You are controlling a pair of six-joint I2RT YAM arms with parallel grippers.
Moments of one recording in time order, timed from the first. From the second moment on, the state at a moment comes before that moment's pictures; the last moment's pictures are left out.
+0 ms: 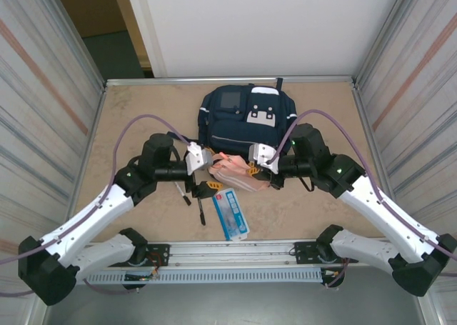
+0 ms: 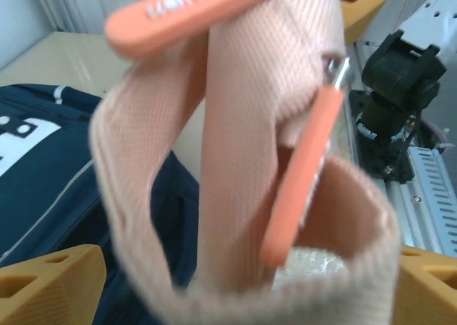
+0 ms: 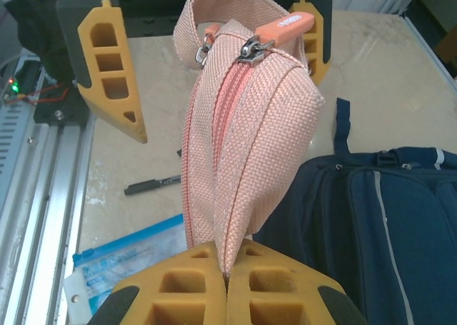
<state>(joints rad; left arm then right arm) -0.63 0.99 0.79 -0.30 0.70 0.36 0.72 0.99 1.05 -0.68 -0.49 -0.56</state>
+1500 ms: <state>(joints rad) 0.17 1.01 0.81 -0.91 0.88 -0.42 0.62 1.76 1.19 -0.42 -0.14 -0.64</state>
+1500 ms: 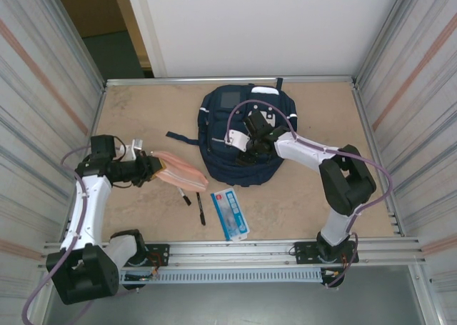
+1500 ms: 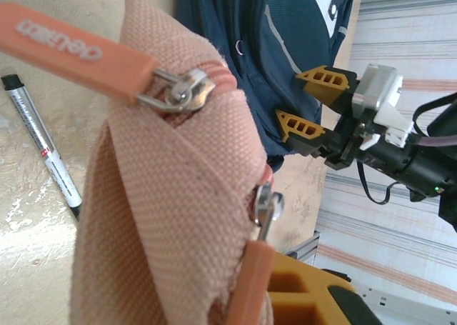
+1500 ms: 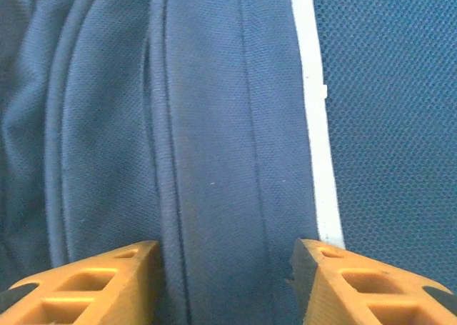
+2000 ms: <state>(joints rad) 0.16 1.02 0.78 -0.87 0.94 -0.45 0.62 1.73 1.14 -0.29 -0.06 -0.73</state>
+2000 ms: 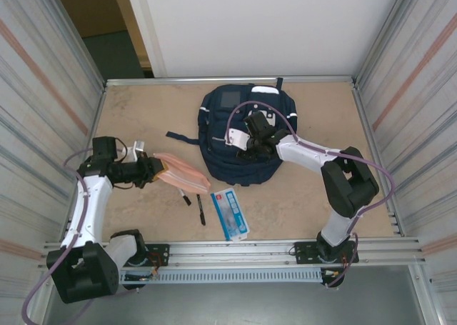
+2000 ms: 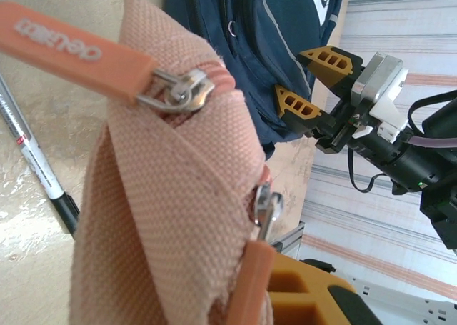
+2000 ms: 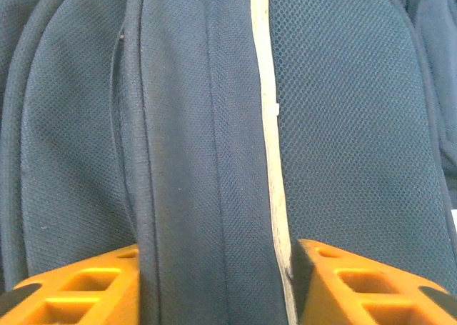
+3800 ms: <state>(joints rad) -0.54 1.84 0.89 0.62 0.36 -1.15 0.50 1.47 1.21 -0.34 -0.39 -0.33</state>
